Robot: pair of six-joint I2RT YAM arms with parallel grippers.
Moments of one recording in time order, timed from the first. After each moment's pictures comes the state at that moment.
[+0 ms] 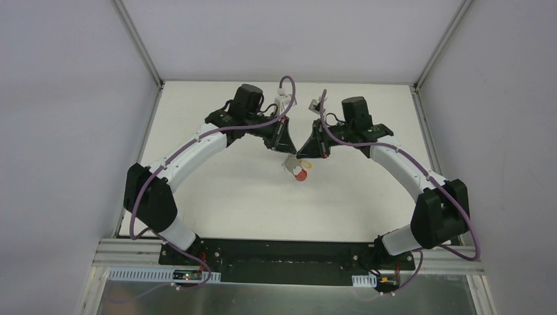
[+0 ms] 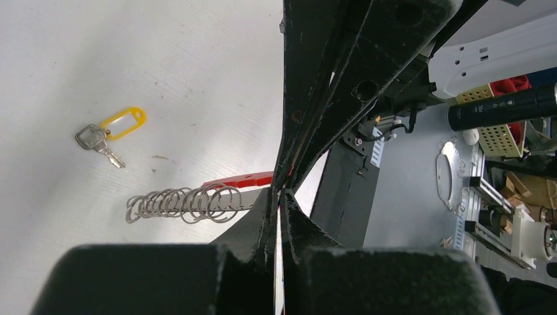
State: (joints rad) left arm -0.58 1.58 1.39 -0.46 0.83 -0.17; right arm 0.43 1.47 1.15 -0.38 -1.09 -0.03
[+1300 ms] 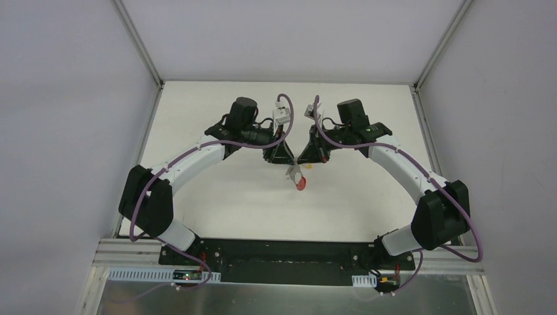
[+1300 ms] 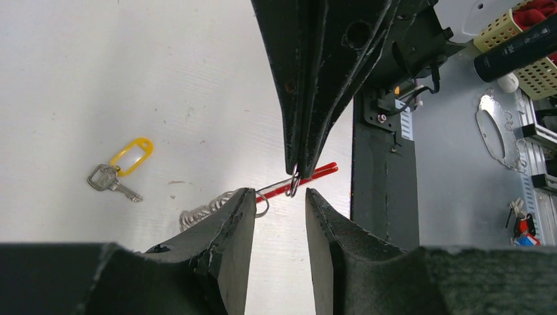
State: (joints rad) left arm -0.55 1.53 1.15 -0.18 0.97 0.02; right arm 0.46 1.47 1.18 -0.54 -0.99 -0.16
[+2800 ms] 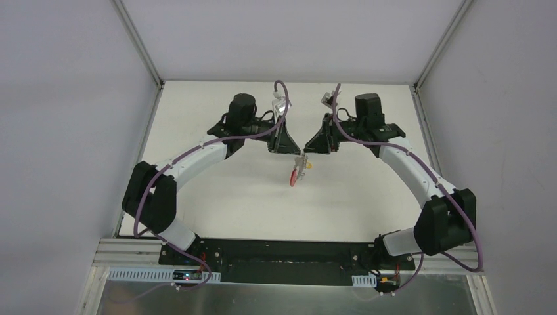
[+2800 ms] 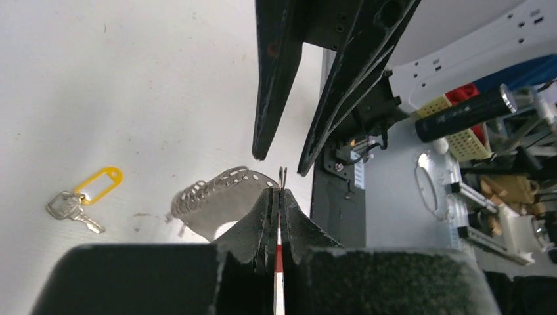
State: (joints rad) left arm -0.55 1.57 1.16 0.02 1.01 -0.29; right arm 0.37 1.42 1.16 -0.42 -1.05 -0.02
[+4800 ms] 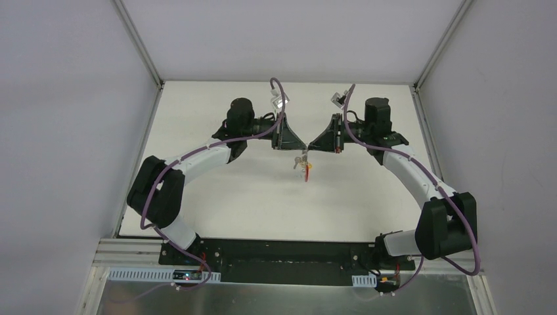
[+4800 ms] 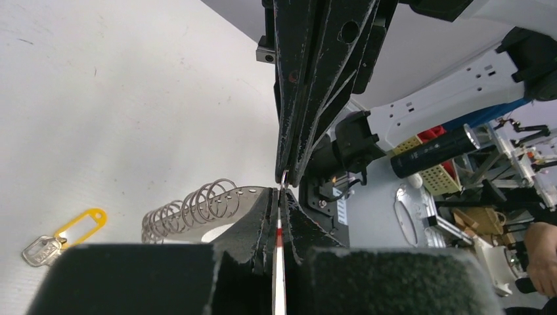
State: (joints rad) left arm -0.55 1.62 1.05 0.53 1.02 -0.68; right arm 0.27 1.37 1.01 -0.09 -1.18 0.24
